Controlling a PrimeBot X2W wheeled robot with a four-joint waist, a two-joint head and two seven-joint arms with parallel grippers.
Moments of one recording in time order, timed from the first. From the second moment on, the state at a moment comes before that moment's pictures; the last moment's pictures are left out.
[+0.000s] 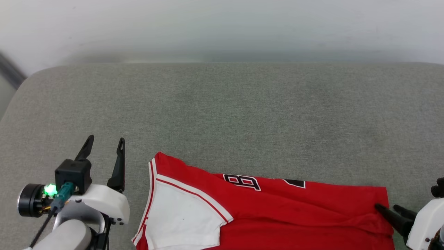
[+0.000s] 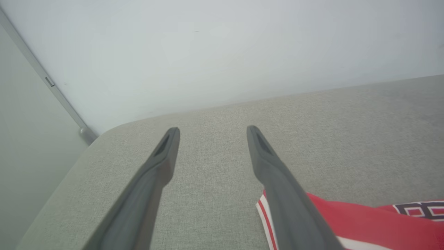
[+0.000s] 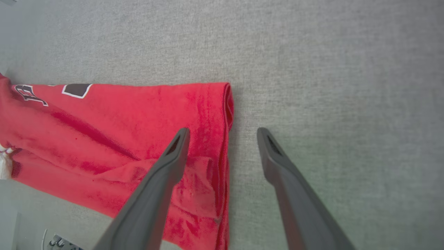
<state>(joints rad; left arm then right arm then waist) -0.33 0.74 -0.71 0.01 -0.76 0.49 -0.26 -0.14 -0.64 0.33 0.37 1.01 0.13 0.35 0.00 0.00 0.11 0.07</state>
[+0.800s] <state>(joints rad) 0.06 0.31 -0.21 -0.09 -0.24 0.40 -0.26 -0.07 -0.50 0.32 0.38 1.07 0.13 0.41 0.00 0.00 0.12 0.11</state>
